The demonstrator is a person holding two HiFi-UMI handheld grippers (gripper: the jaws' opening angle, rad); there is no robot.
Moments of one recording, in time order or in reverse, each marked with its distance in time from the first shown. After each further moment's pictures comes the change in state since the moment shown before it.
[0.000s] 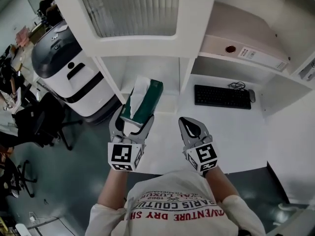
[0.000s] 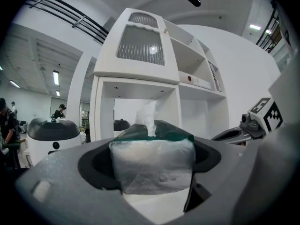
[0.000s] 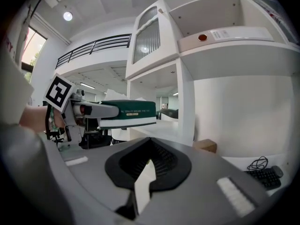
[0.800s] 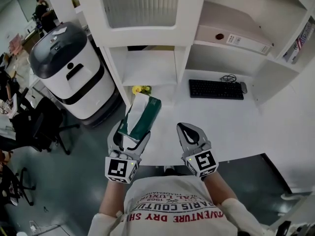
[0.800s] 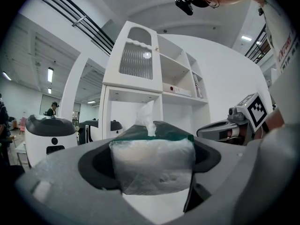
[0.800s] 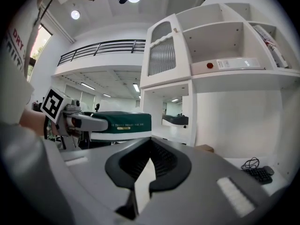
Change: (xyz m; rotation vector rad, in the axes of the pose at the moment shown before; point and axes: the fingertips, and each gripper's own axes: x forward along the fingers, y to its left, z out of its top) left arm -0.107 -0.022 -0.024 -0.007 -0.056 -0.120; right arm -0.065 0.072 0.008 -0.050 -0.074 -0.041
